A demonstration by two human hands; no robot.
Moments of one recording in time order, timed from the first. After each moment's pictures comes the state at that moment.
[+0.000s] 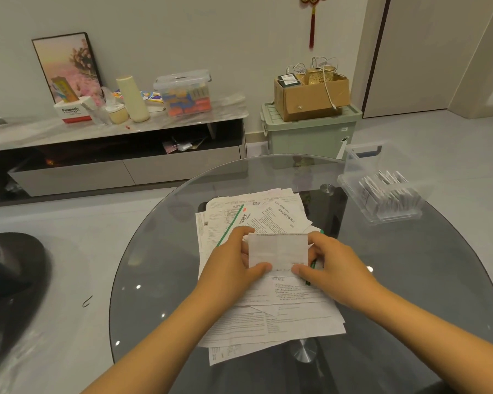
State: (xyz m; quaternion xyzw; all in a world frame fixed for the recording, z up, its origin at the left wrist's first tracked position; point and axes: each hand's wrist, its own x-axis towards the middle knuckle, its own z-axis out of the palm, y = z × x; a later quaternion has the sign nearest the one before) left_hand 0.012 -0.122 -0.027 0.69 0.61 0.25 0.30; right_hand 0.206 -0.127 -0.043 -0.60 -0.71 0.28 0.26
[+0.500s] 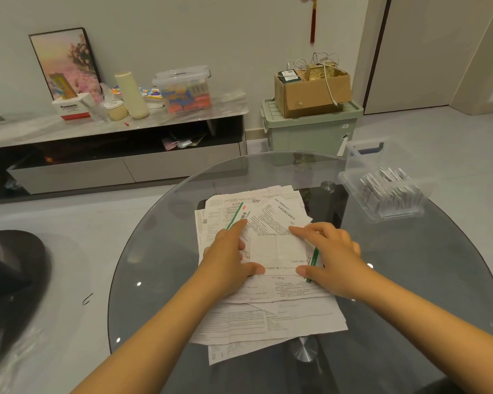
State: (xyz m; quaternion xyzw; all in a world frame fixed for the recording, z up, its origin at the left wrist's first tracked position) left_hand 0.007 -0.102 -0.035 0.68 0.65 0.16 0.29; right_hand 0.206 -0.116 -0.044 -0.62 -0.73 0.22 0.17
